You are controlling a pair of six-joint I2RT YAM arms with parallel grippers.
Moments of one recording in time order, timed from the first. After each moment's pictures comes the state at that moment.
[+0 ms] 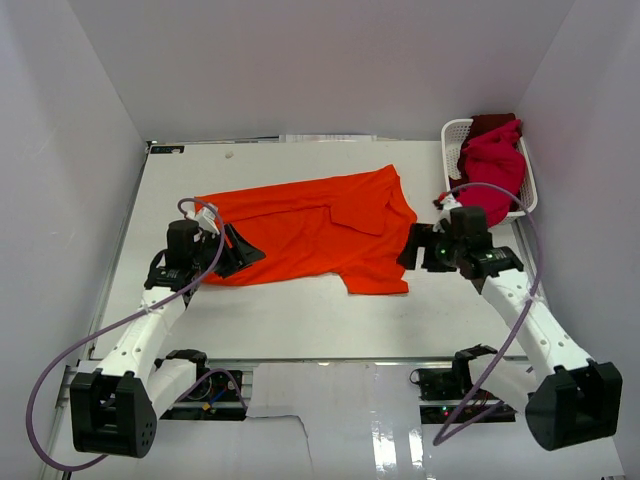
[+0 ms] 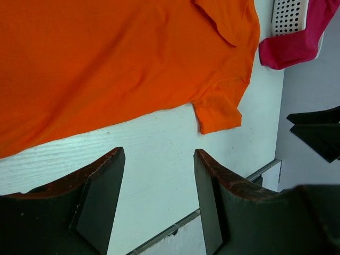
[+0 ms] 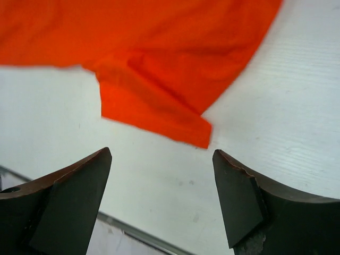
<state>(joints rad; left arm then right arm) -0.11 0.98 0.61 -0.26 0.49 -0.64 0.21 1.01 0.77 -0.53 -0.28 0.30</state>
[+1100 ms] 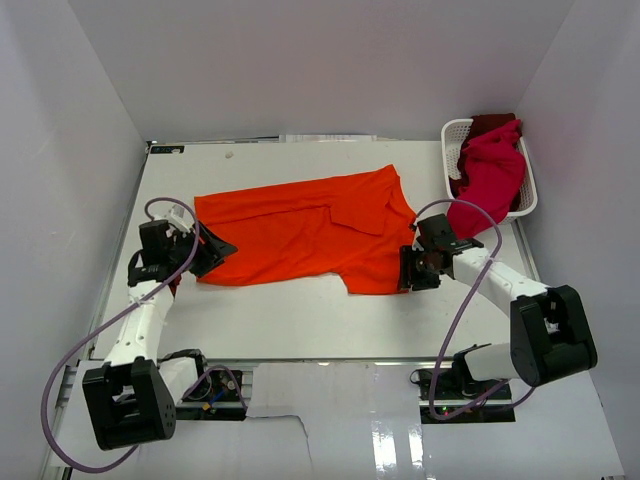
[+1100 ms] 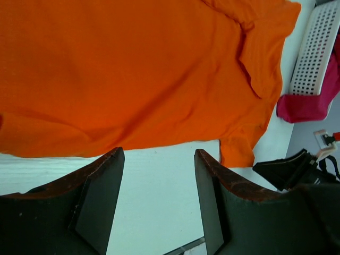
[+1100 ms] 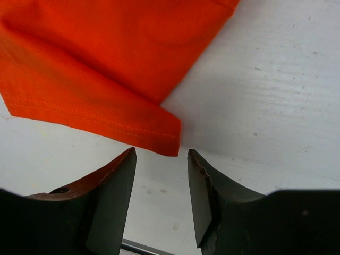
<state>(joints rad) 0.13 1.03 0.63 -0.32 0.51 -0.58 0.35 1.35 0.73 -0.54 -0.16 0.26</state>
